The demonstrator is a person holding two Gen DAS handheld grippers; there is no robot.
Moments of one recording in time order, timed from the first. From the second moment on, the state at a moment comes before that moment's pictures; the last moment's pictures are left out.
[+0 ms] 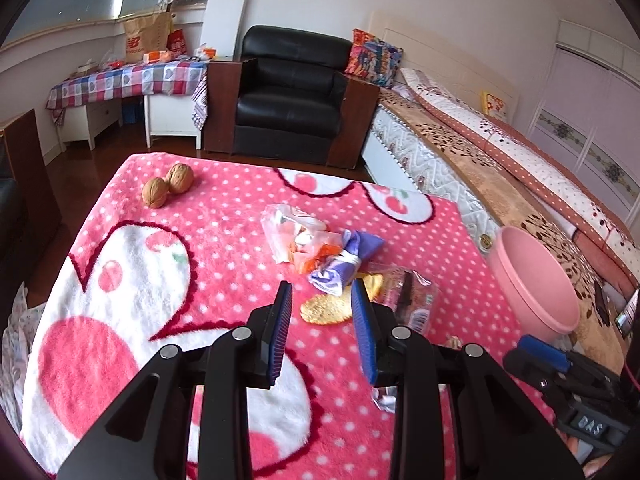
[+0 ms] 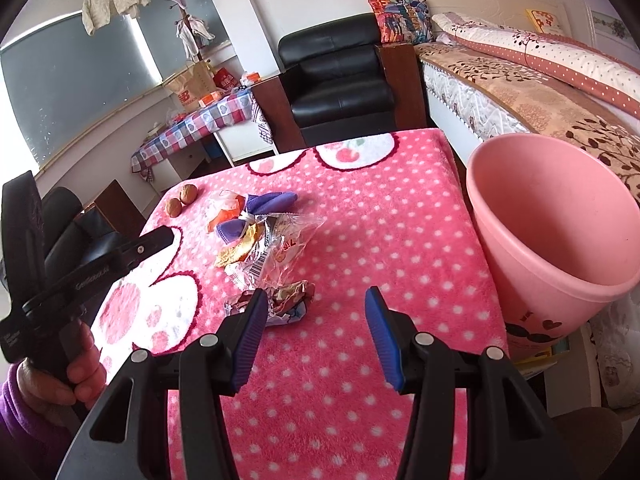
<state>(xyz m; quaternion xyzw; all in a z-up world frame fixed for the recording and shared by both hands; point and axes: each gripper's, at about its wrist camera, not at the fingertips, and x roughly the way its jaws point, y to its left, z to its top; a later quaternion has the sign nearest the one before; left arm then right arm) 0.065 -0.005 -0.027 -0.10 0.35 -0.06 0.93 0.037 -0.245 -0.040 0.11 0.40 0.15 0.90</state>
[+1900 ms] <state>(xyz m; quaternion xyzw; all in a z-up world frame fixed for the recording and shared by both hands) 0.054 0.018 -0.015 -0.16 0.33 -0.08 0.93 0.083 -0.193 -0.030 0.14 0.43 0.21 0.87</state>
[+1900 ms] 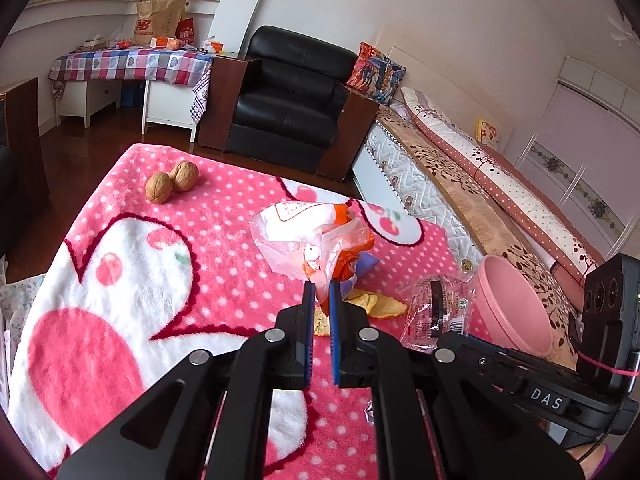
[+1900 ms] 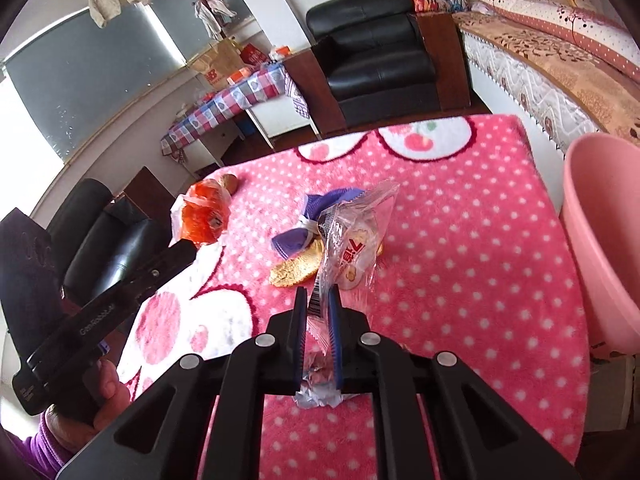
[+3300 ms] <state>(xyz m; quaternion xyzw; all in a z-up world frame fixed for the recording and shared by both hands) 0.074 -0.214 -0.004 -0.07 0.37 -0.29 0.88 0.026 -0.426 -0.001 0.21 0.33 0.00 0.92</state>
